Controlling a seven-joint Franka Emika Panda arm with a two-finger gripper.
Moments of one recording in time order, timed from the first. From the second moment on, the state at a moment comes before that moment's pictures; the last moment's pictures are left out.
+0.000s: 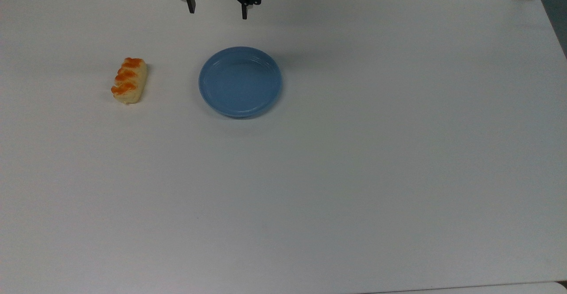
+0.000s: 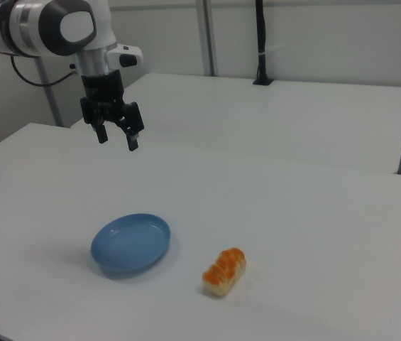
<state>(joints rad) 0.08 0.05 -0.07 -1.63 -0.04 1.64 0.08</state>
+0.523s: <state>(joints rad) 0.08 0.05 -0.07 -1.63 -0.04 1.62 0.07</state>
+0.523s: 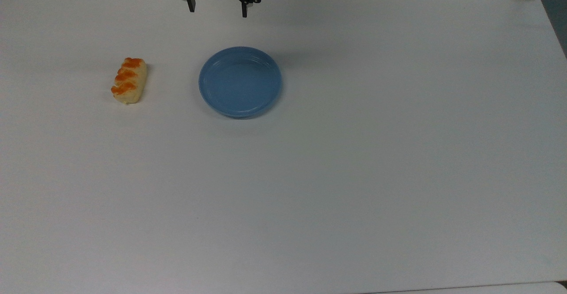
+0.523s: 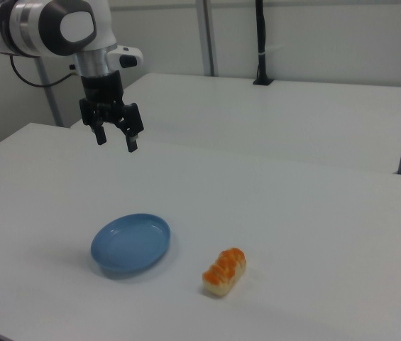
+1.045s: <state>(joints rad) 0.07 0.05 -0.12 -1.62 -0.02 1.62 -0.01</state>
